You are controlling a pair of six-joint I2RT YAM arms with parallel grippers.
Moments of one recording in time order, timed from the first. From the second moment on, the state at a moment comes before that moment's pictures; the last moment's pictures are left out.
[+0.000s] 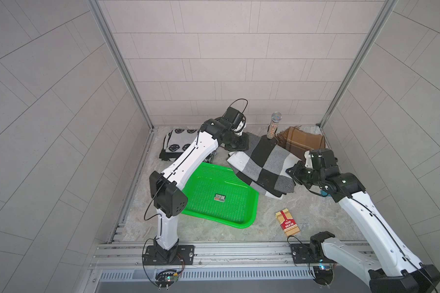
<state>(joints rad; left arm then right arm) -0.61 1.88 2.05 -1.11 0.28 -0.47 0.26 0.95 1.04 -0.86 -0.19 0.91</state>
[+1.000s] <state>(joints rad) -0.26 1.30 1.29 -1.15 0.17 -0.43 0.88 1.22 1.06 -0.63 -0.04 1.03</state>
